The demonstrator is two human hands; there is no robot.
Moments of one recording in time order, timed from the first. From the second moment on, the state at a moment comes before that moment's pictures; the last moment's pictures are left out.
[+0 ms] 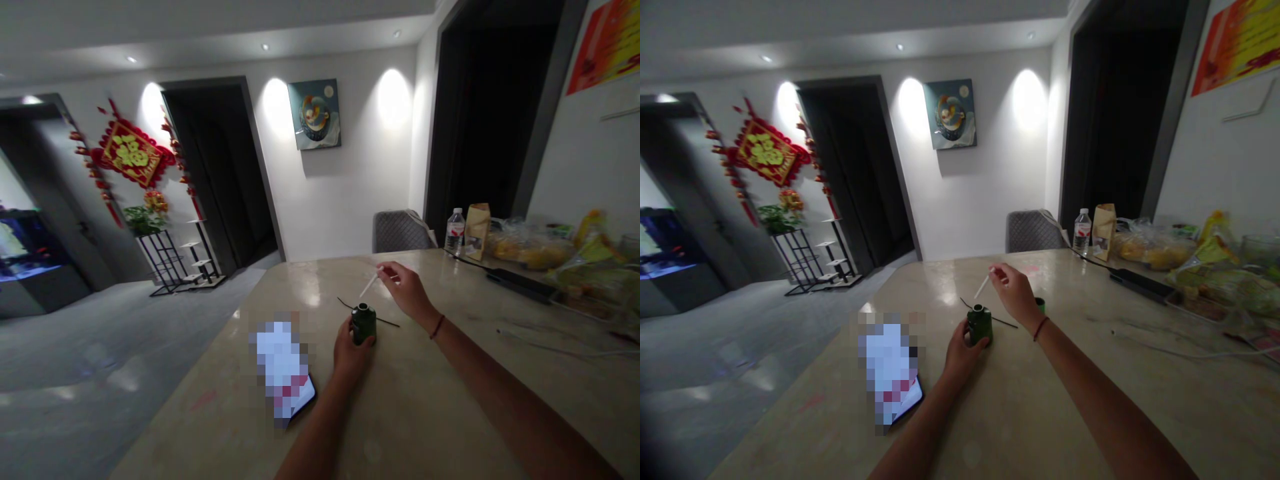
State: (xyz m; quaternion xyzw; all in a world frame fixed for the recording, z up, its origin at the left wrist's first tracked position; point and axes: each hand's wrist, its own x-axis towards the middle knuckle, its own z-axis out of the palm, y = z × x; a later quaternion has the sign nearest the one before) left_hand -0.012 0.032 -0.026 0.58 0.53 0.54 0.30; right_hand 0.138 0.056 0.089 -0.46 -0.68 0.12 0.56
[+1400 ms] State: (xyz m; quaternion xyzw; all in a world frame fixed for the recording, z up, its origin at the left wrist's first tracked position) left_hand -0.013 0.031 -0.024 0.57 0.53 0.54 0.31; right_hand 0.158 0.094 0.042 -0.54 -0.67 0.35 0.38
